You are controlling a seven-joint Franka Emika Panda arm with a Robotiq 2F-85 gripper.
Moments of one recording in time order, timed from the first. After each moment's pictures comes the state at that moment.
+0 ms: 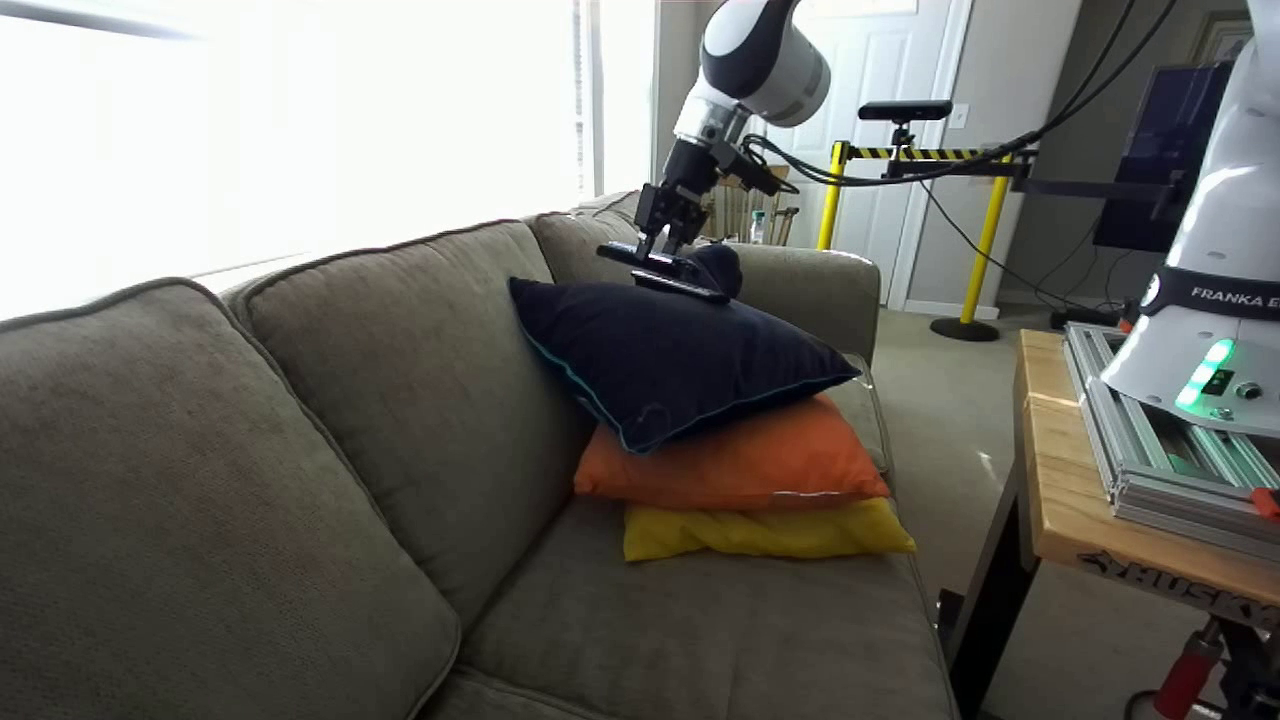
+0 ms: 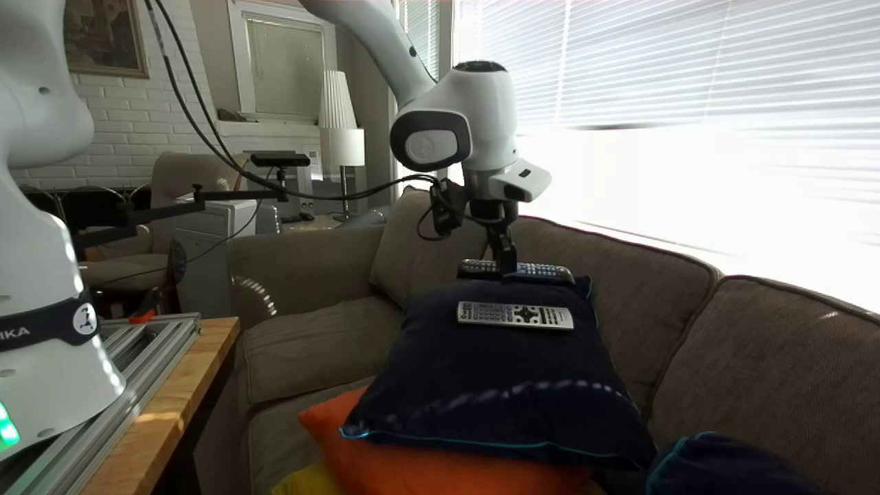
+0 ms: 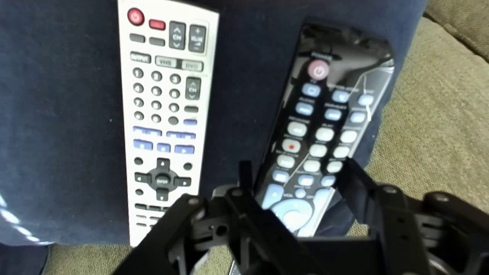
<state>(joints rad) -0.09 0.38 0.23 -2.15 0.47 2.82 -0.11</state>
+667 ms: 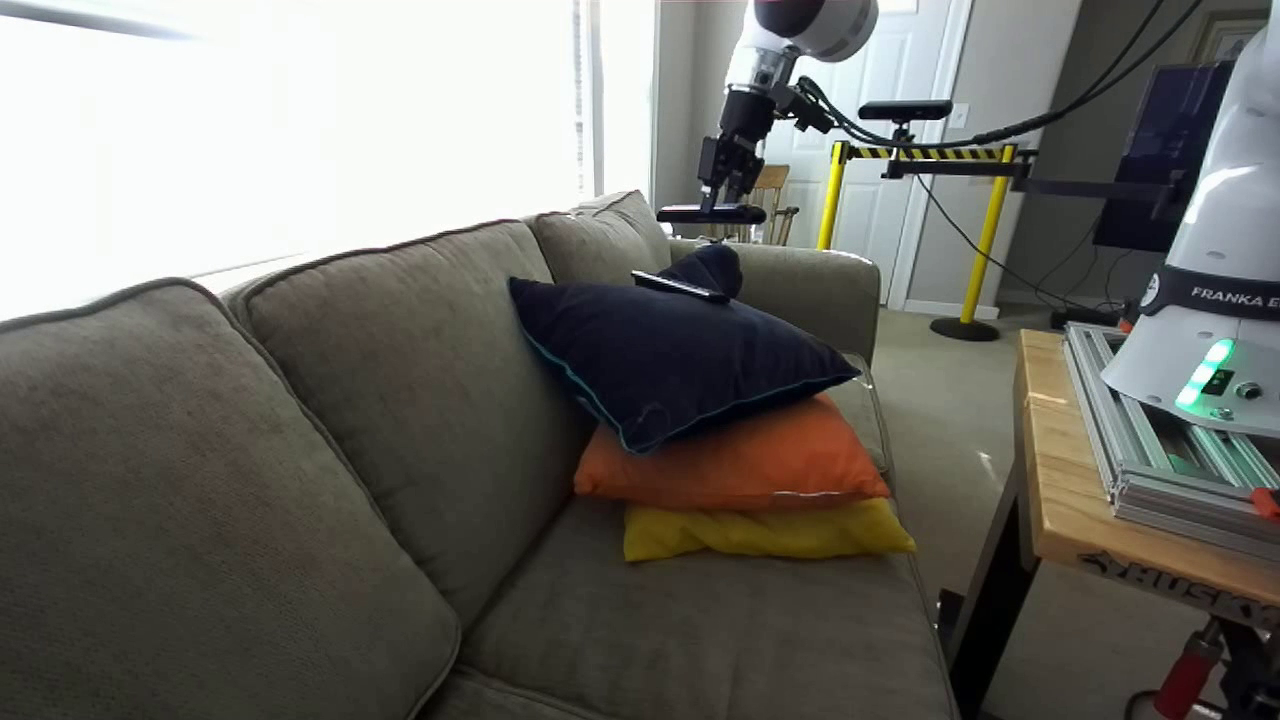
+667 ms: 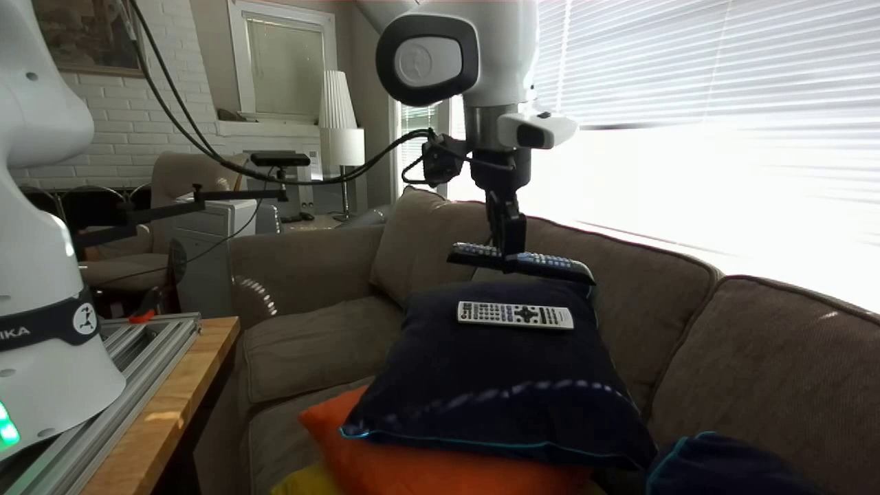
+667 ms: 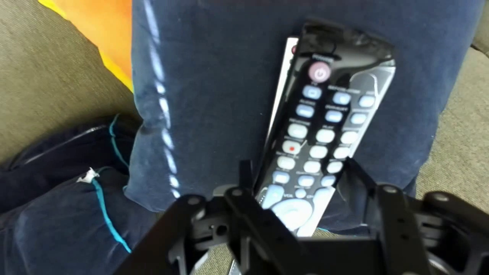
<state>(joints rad) -0.09 0.15 0.03 -2.24 0.32 2.55 -0.12</state>
